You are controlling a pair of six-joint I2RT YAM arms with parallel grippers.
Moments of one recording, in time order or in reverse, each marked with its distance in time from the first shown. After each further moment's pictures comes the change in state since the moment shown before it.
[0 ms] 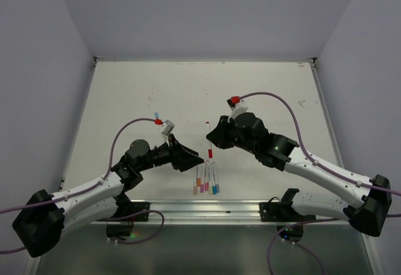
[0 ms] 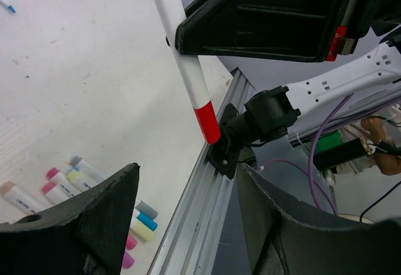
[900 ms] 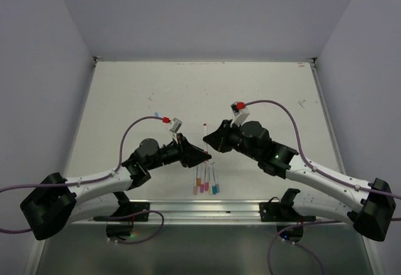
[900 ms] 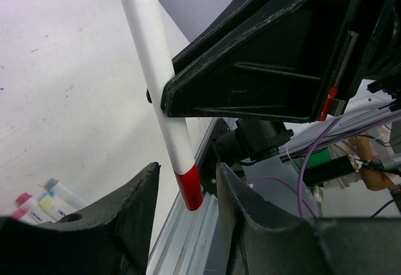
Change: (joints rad) left arm -0.093 0.180 0.047 0.165 -0.106 -0.071; right arm -0.001 -0.070 -0.179 0.283 -0.064 0.069
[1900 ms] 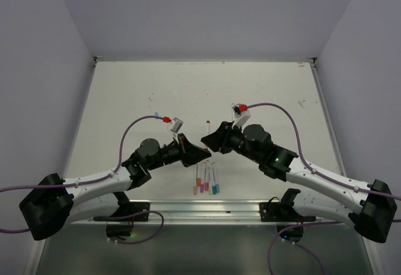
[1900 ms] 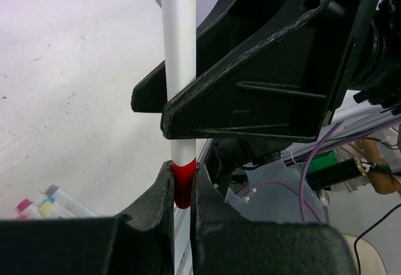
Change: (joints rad) left arm -0.027 -0.015 0.021 -0.028 -0.044 0.022; right arm 0.000 -0.032 -0.068 0.093 -0.008 0.029
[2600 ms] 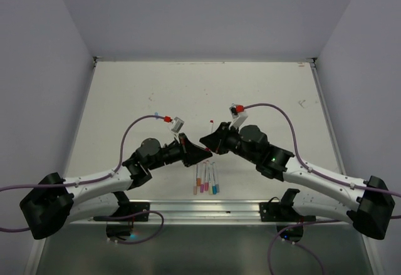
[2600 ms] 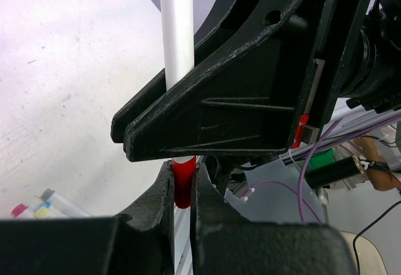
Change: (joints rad) left arm -0.002 0.014 0.013 -0.003 0.011 0.006; right arm 0.013 0.051 0.002 0.038 0.011 0.005
